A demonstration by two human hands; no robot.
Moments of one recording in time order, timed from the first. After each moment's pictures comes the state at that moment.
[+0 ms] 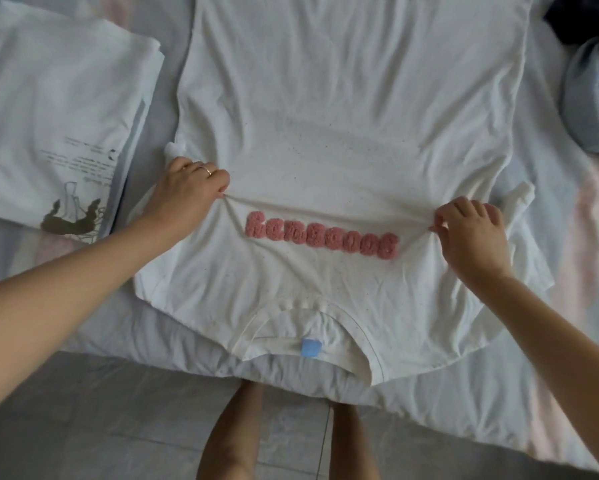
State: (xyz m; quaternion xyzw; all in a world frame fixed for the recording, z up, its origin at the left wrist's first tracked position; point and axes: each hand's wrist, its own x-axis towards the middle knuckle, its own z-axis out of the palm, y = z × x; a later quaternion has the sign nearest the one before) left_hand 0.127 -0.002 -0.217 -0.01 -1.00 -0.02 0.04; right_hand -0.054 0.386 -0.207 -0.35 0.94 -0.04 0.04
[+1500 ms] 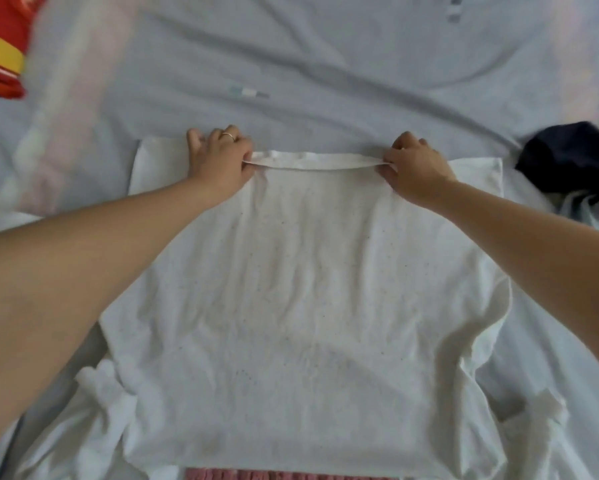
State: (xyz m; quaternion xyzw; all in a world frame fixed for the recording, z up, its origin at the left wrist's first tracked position) left_hand -0.220 -0.081 -0.251 0.17 -0.98 -0.04 0.02; right_hand -0.371 0.189 -0.237 -0.34 0.93 -0.03 0.10
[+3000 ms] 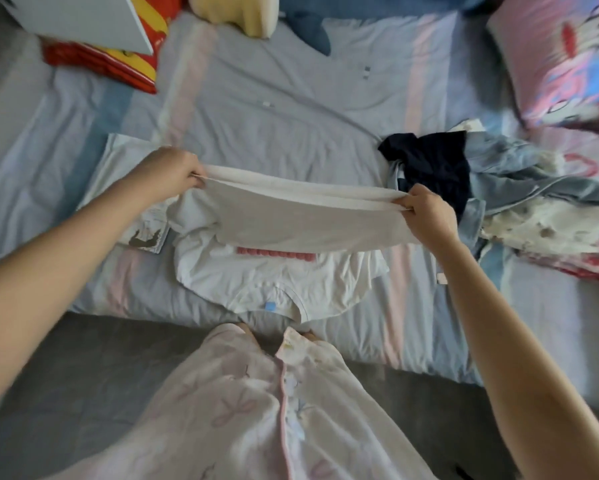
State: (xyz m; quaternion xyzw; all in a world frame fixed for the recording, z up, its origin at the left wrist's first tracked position) left_hand 0.137 0.039 0.170 0.11 -0.98 -0.16 -0.07; right_hand -0.051 0.446 0.150 -0.26 0.96 -0.08 0.09
